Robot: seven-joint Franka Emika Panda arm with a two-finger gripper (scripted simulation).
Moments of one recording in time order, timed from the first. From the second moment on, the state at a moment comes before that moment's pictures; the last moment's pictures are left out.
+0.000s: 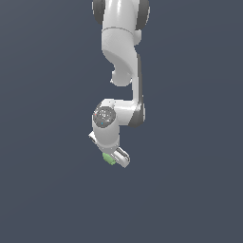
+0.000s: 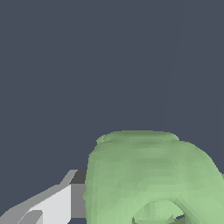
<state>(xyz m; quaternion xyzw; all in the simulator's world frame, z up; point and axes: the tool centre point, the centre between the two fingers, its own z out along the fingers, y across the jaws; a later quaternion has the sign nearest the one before) 0.061 -0.051 0.045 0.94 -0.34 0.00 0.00</state>
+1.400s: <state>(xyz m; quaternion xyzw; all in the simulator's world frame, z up) -0.017 0.087 0.153 0.94 -0.34 0.00 0.00</state>
